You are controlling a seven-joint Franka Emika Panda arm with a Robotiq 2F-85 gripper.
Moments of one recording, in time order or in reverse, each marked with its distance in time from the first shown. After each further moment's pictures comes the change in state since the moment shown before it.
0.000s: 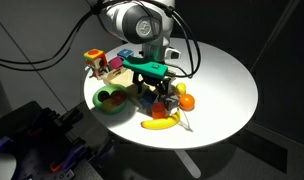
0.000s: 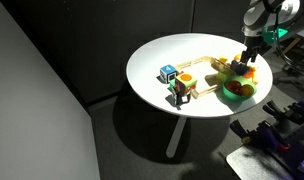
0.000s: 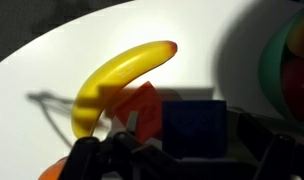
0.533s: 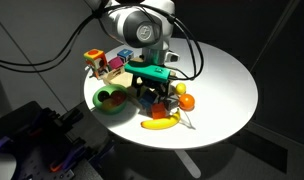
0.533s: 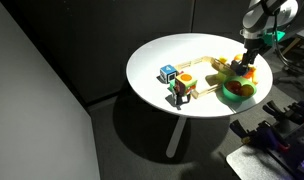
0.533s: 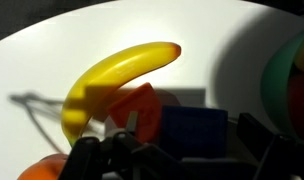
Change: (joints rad) arm -0.006 0.024 0.005 0.005 -0.001 0.004 -0.101
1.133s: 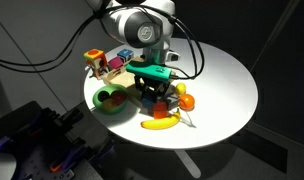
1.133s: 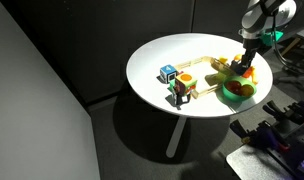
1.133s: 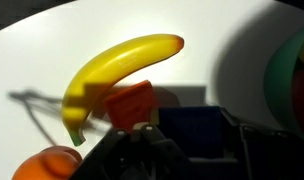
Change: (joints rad) arm -0.003 0.011 0.008 0.013 0.000 0.013 -0.009
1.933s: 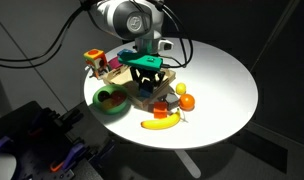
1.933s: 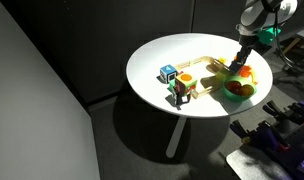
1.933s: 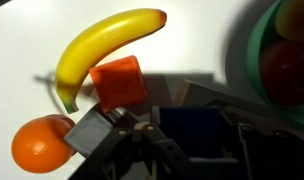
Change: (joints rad) arm 0.037 -0.077 0.020 -0.064 0.000 0.076 0.065
